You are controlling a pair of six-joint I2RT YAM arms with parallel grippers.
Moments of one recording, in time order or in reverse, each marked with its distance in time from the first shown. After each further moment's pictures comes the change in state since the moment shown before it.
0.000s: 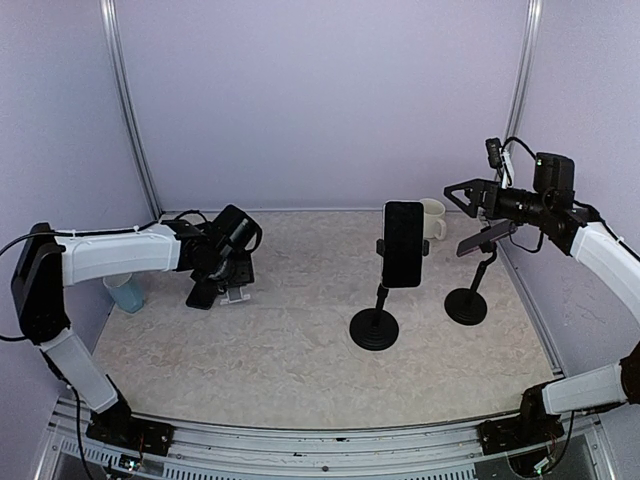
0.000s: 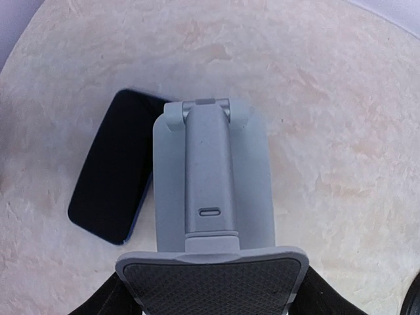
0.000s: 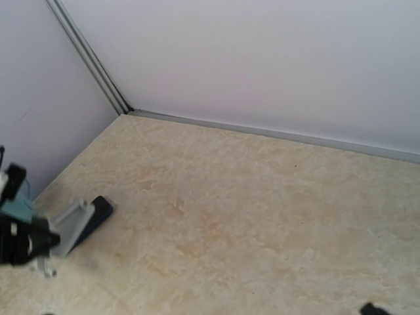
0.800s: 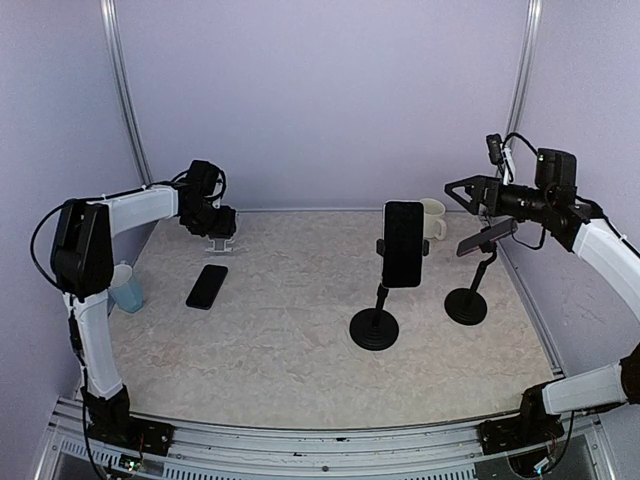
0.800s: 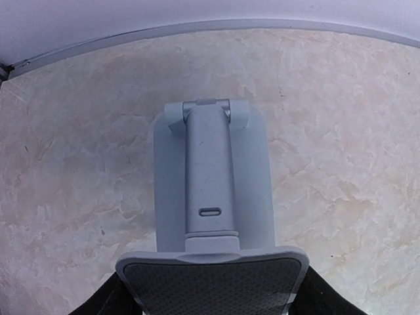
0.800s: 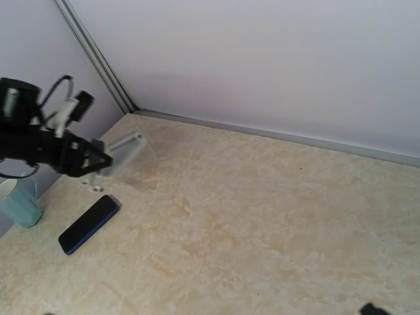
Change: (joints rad) left arm 0.427 0.338 0.443 0.104 0.389 0.644; right arm 0.000 0.000 0.034 -0.037 -0.014 -0.011
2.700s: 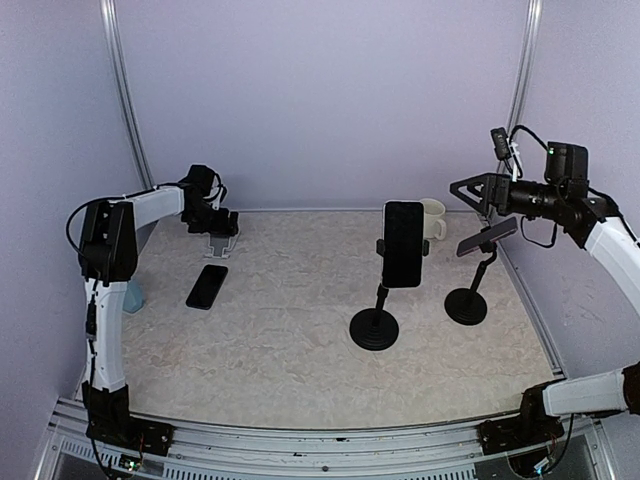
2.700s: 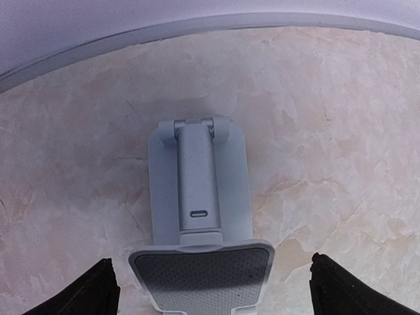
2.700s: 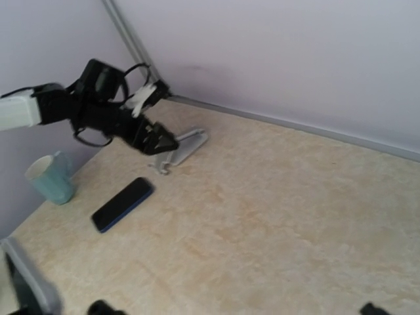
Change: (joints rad) left arm 0.106 0.311 0.298 -0.051 0.127 0.137; right arm 0.000 -0.051 0.069 -0.150 -0.078 -0.049
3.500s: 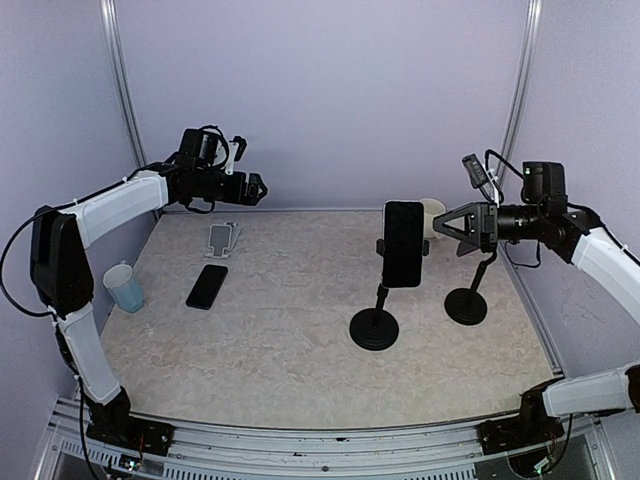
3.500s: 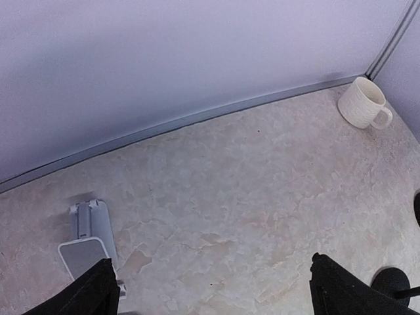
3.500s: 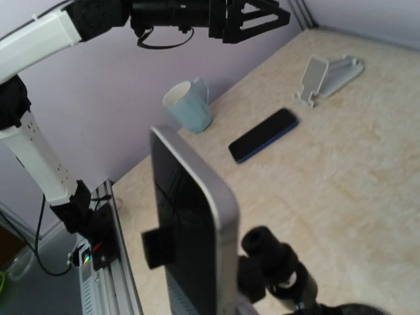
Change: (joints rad) left arm -0.185 -0.473 -0.261 0.182 0.086 -0.048; right arm 0.121 -0.009 -0.116 0.003 -0.291 0.035
